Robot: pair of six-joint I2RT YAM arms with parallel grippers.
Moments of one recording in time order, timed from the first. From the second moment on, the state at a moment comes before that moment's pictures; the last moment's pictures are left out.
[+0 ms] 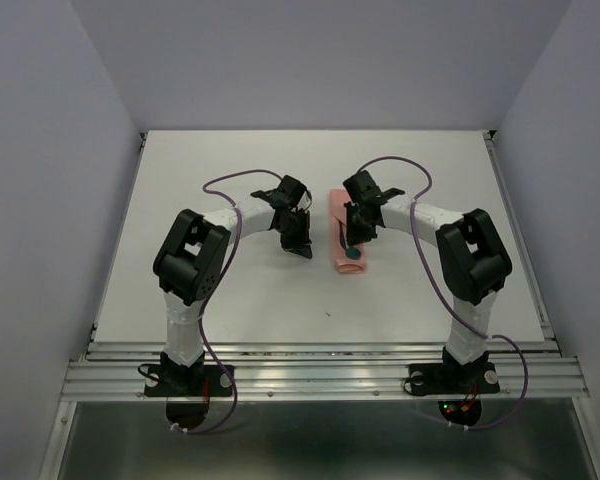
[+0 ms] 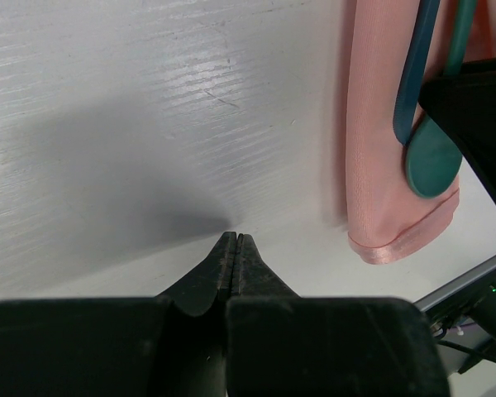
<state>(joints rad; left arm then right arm) -0.58 1.98 1.34 -0.52 0.31 -0.56 0.50 1.93 1.33 -0.51 0.08 0.49</state>
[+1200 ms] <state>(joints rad) -0.59 1.98 1.34 -0.45 0.41 -0.56 0.50 1.93 1.33 -0.51 0.21 0.49</state>
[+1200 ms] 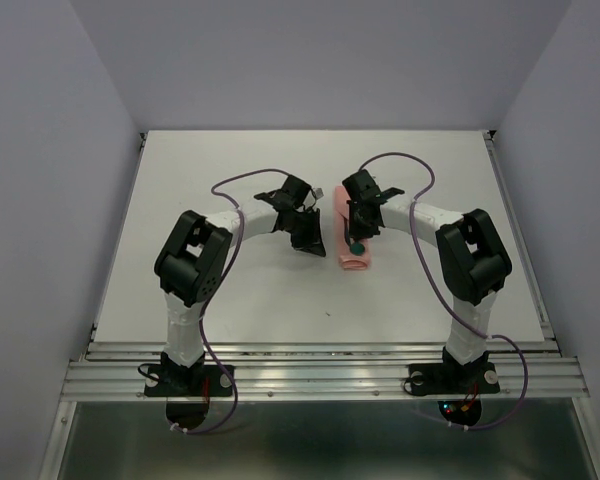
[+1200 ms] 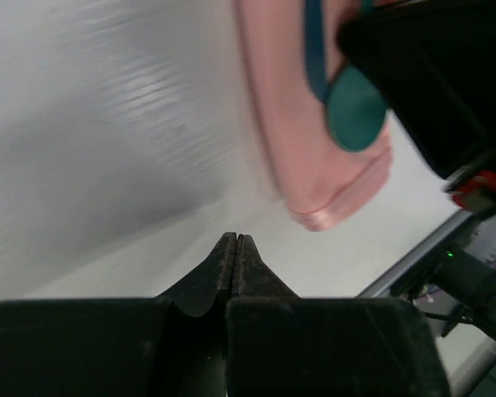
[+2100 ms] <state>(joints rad) -0.66 2.06 1.24 -0.04 0.60 -0.80 0.50 1.93 1.33 -0.48 0.20 0.49</state>
